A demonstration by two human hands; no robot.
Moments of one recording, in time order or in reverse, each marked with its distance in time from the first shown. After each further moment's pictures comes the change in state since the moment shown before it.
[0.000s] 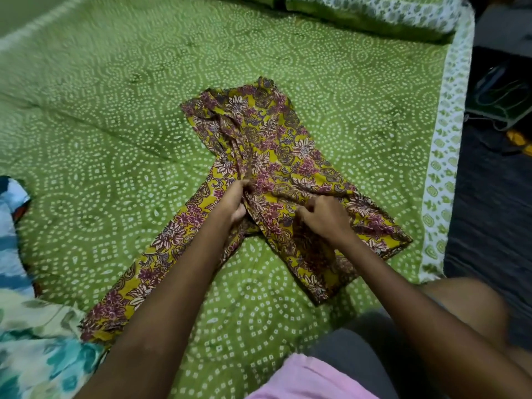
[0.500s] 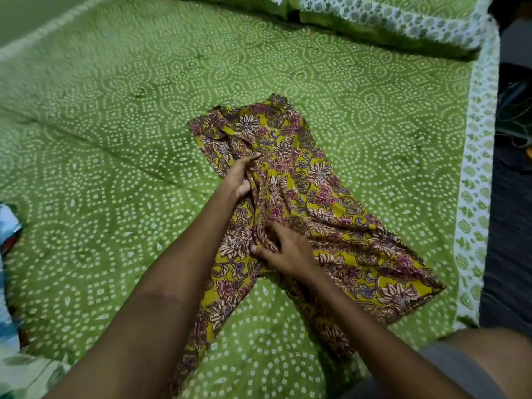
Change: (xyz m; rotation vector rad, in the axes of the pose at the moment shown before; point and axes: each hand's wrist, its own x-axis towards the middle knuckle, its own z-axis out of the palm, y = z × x) left_hand 0.068 0.092 0.015 -0.162 -0.061 0.125; right_hand 0.031 -0.067 0.047 0.261 -0.177 -0.172
